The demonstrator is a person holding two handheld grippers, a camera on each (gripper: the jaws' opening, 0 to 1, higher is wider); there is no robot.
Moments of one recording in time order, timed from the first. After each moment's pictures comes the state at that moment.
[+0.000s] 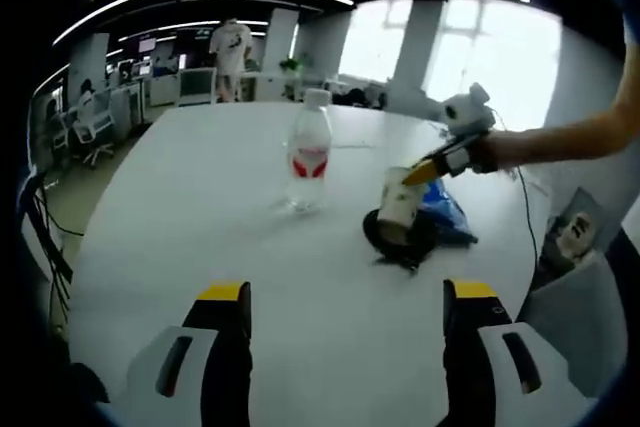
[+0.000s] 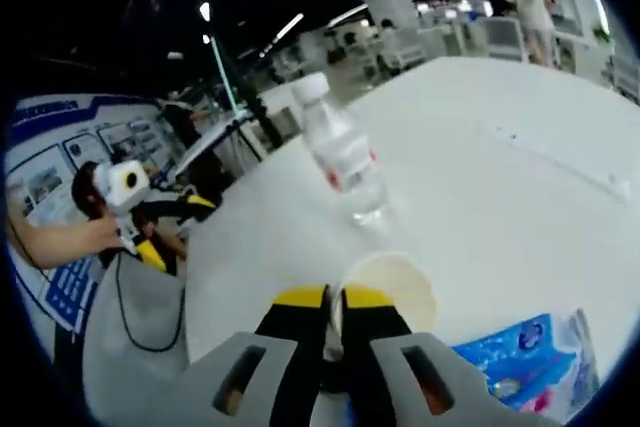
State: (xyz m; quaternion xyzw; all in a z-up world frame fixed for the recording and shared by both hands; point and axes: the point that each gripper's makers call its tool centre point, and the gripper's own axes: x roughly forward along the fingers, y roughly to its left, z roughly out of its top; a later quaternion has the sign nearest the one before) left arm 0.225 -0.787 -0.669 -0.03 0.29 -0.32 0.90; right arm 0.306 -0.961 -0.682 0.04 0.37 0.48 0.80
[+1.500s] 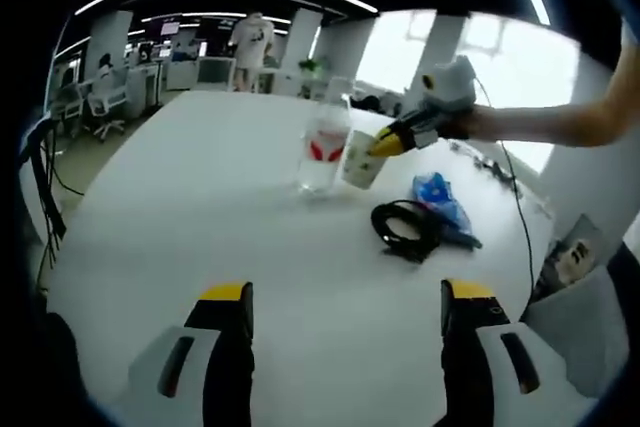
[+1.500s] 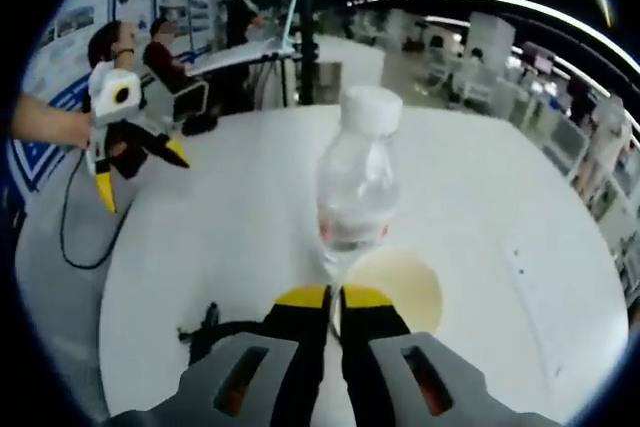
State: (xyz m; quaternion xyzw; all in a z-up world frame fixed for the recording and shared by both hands) left arm 0.216 -0.777 -0.692 -0.08 0.29 -0.29 0.91; right arm 0.375 -0.914 -0.688 -0.24 0.29 0.54 0.75
